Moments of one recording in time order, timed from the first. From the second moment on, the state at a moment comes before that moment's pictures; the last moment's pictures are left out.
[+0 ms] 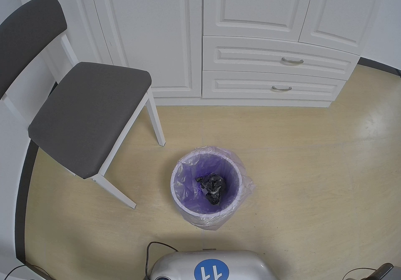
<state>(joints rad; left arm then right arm) -0.15 0.82 -1.10 -0.18 0.15 0.15 0.04 0.69 -1.12 -0.11 0.07 0.13</state>
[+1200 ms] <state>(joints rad) 0.00 0.08 -0.73 0.12 0.17 0.12 0.00 0.01 -0.97 0.21 0.05 0.15</state>
